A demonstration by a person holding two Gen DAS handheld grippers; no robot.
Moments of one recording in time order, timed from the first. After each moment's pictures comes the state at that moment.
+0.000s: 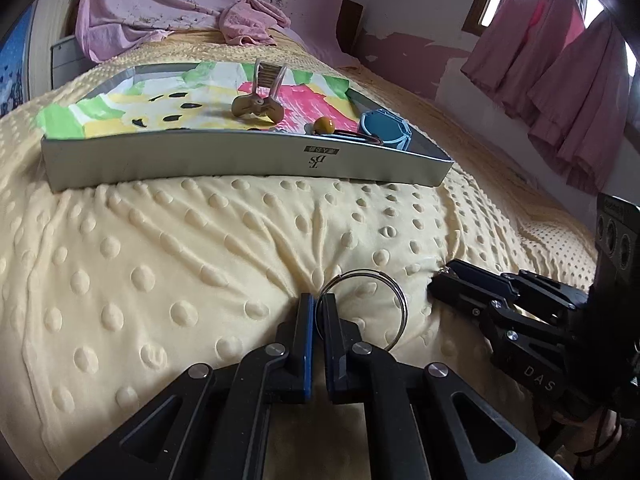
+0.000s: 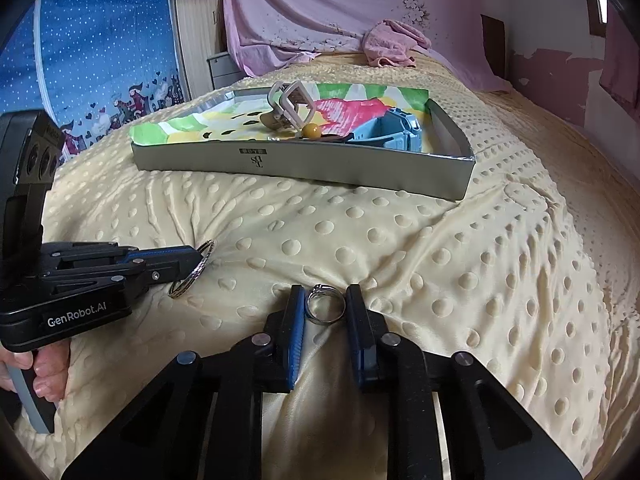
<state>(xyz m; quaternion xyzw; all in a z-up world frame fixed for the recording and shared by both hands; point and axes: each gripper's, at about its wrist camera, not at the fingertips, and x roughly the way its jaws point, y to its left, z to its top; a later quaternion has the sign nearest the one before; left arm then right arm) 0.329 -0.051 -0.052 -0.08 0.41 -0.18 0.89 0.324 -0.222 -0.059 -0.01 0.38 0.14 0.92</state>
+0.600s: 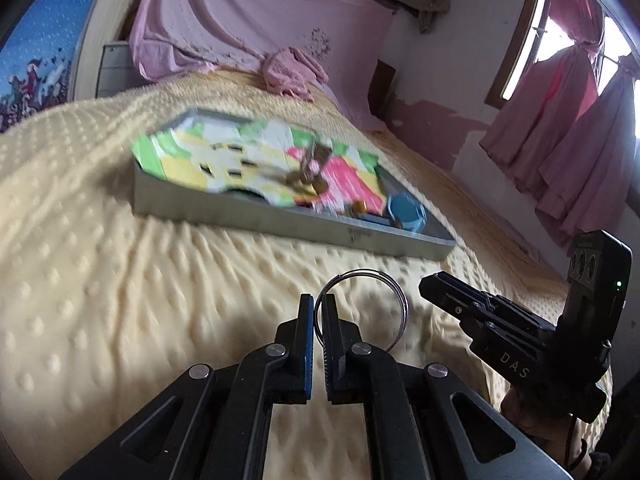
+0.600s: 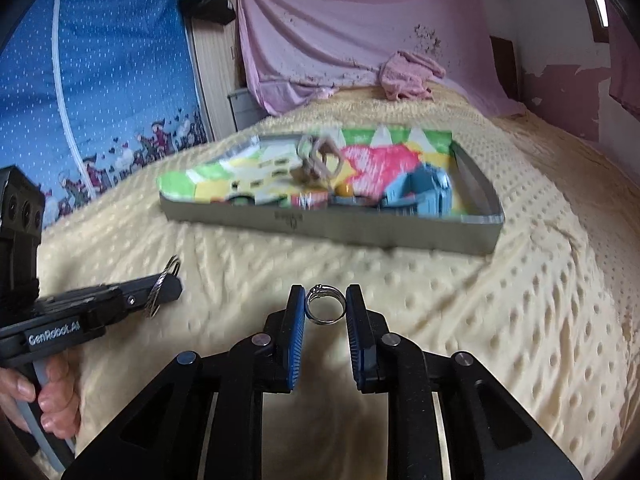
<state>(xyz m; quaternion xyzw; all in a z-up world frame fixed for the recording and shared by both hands) 0.311 -0.011 -0.017 -0.15 0.32 -0.12 0.93 0.341 -0.211 -0.032 0.03 0.30 0.18 0.94</state>
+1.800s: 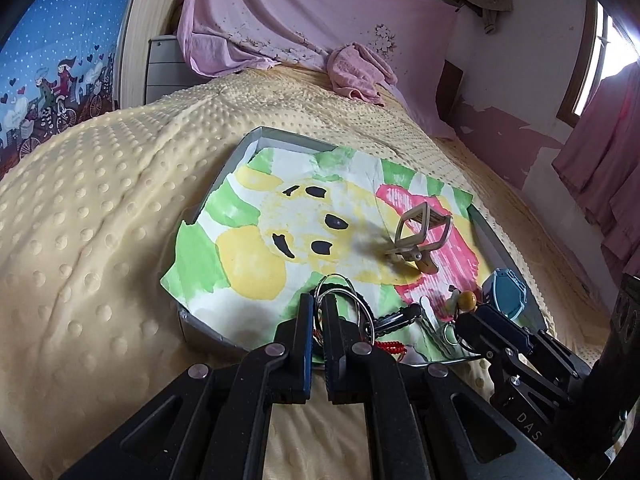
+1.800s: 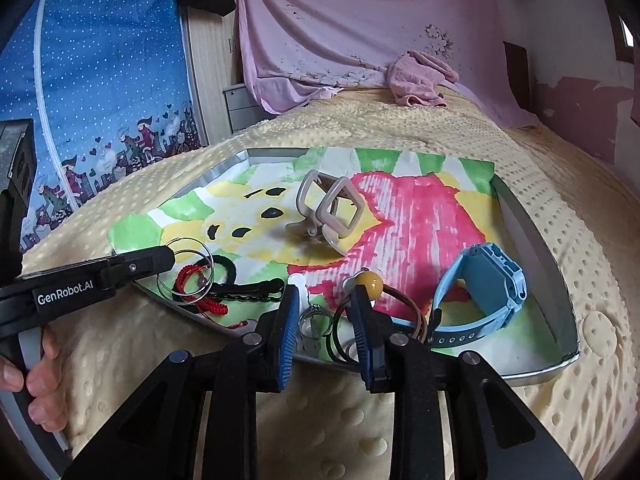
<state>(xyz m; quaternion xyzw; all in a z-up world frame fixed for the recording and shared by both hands) 0.411 0.028 -0.010 -0.15 0.36 -0.01 0.92 0.428 -0.159 -0.031 0.00 0.32 0.17 0.93</state>
